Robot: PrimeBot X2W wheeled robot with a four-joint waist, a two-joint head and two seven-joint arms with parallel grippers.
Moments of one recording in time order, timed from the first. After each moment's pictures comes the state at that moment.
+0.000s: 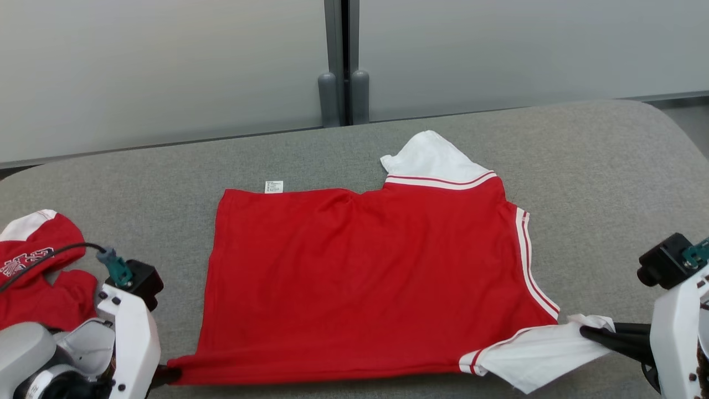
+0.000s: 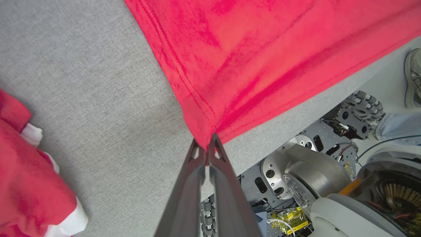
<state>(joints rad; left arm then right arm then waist) -0.64 1.00 -1.18 -0.09 -1.37 0.07 0.76 -0.17 -0.83 0.43 -0.13 1.05 0.13 0.76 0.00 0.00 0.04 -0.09</state>
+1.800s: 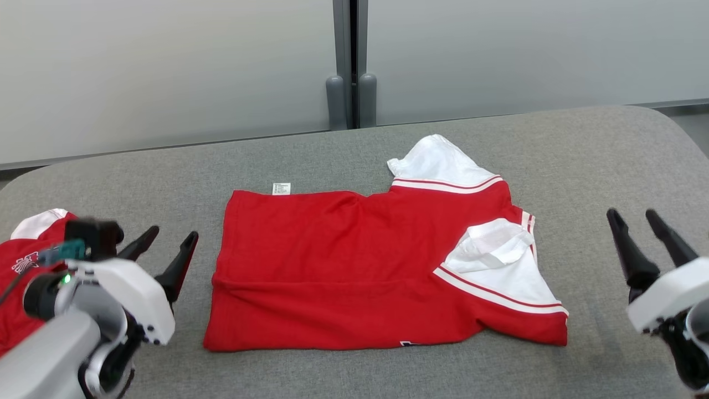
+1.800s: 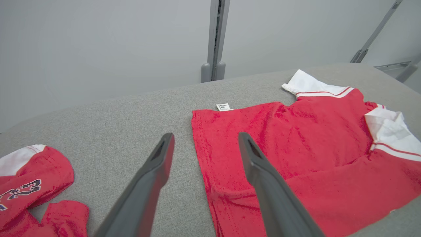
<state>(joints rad) -0.60 0.69 -1.00 0.36 -1.14 0.08 -0.06 -0.23 -0.39 0.13 0.21 0.66 0.13 0.08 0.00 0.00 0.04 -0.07</state>
